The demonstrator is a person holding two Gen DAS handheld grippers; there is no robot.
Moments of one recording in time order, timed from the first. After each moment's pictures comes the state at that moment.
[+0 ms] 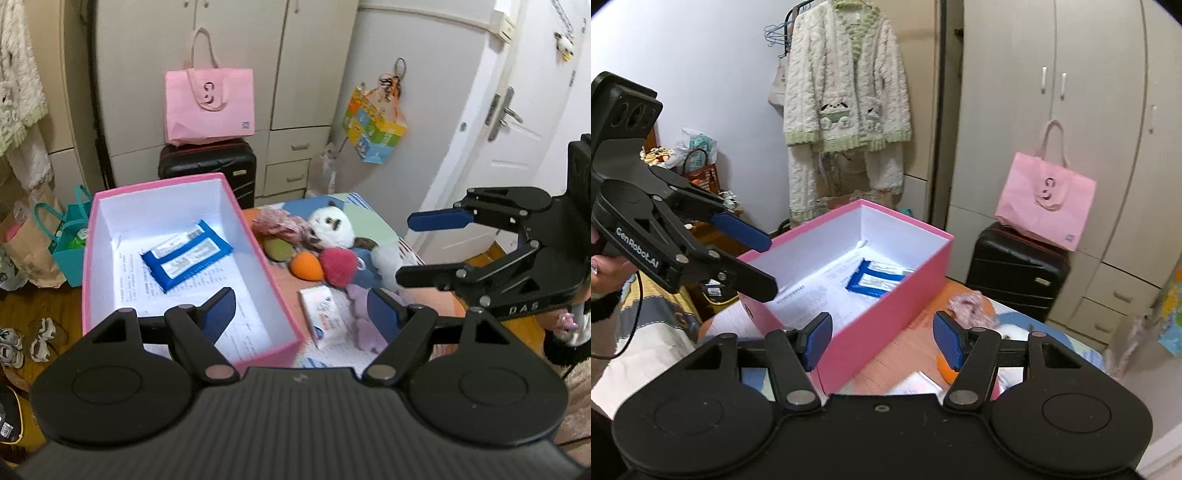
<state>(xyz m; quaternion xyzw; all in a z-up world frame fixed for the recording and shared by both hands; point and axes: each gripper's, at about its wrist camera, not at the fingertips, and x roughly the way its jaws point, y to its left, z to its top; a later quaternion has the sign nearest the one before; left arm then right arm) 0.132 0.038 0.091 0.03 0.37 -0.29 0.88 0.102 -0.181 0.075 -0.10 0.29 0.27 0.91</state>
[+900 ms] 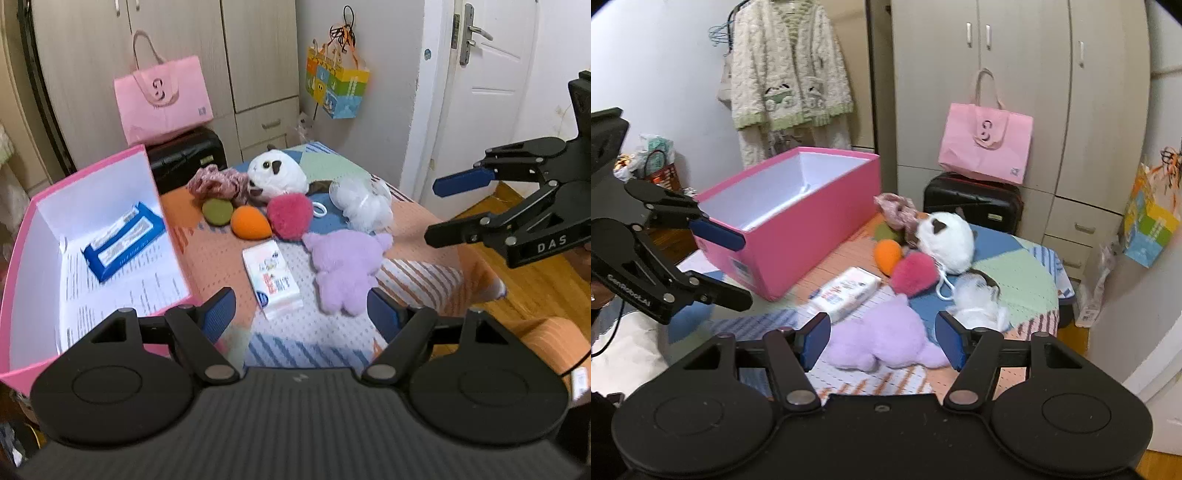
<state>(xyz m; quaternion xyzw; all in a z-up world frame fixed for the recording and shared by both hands) 0.089 -0.059 0.008 0.14 0.34 -0.30 0.88 0.053 -0.274 -0.008 -0.05 0.31 0.19 0.93</state>
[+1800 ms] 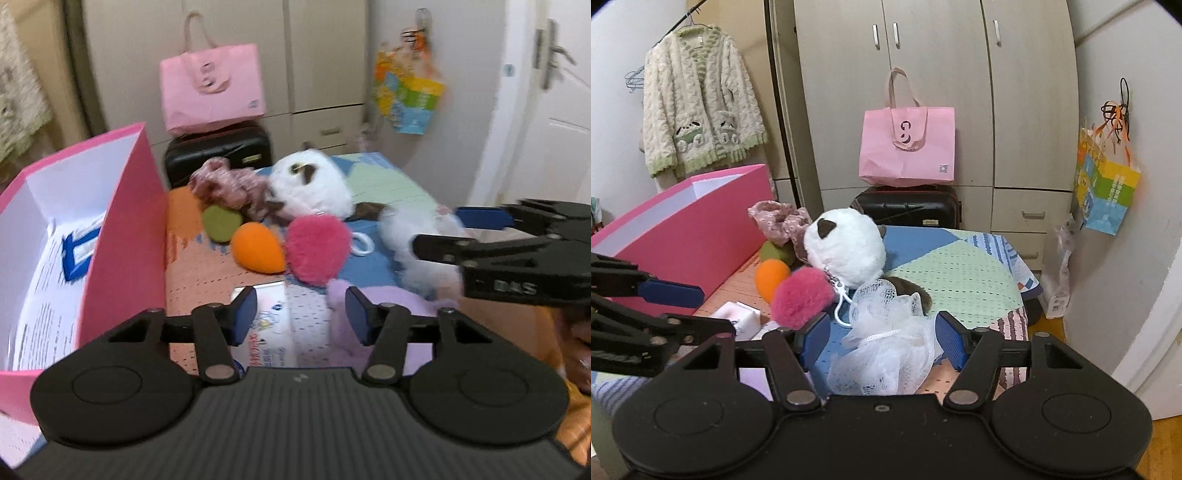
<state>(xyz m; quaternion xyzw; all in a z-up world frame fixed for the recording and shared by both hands) 0.160 -0.129 -0.054 0.09 0.34 -0.18 0.92 0.138 -0.311 -0.084 0.02 0.27 0.09 0.96</state>
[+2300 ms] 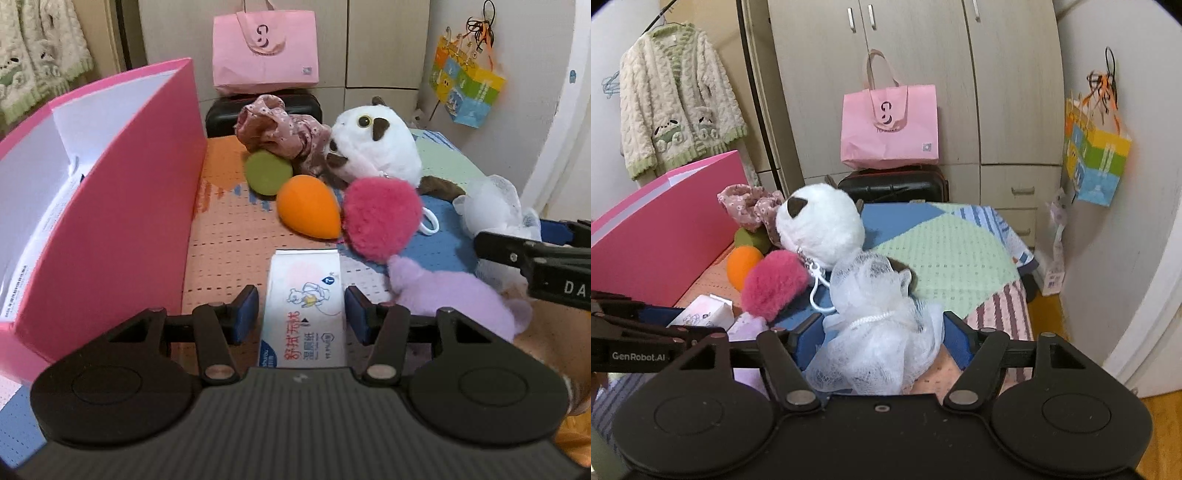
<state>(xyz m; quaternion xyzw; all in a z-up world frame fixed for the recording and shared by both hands) 0.181 -0.114 -0.090 0.05 0.38 -0.11 0.92 0.152 -0.320 -0.105 0.05 0.30 0.07 0.95</state>
